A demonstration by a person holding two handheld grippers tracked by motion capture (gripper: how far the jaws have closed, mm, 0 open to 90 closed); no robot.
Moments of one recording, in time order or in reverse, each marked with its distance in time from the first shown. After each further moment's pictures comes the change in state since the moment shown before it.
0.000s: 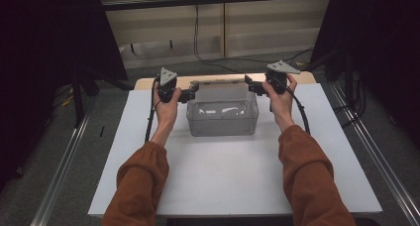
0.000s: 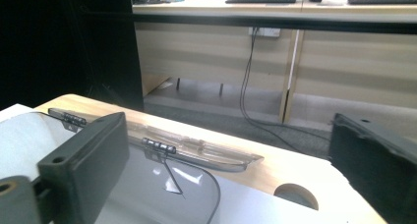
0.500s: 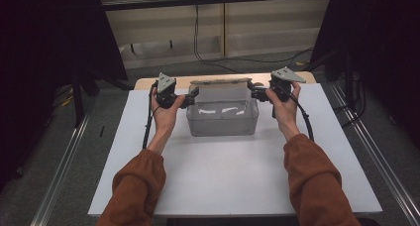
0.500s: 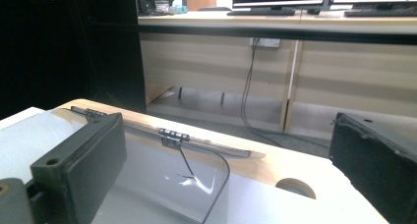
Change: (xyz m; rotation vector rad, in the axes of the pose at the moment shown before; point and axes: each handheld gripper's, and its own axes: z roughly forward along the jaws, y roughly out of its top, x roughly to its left) left arm -0.013 -0.002 -0.023 -0.048 -0.015 -0.015; right arm 0.007 -0.008 -0.028 -0.051 0.005 -0.005
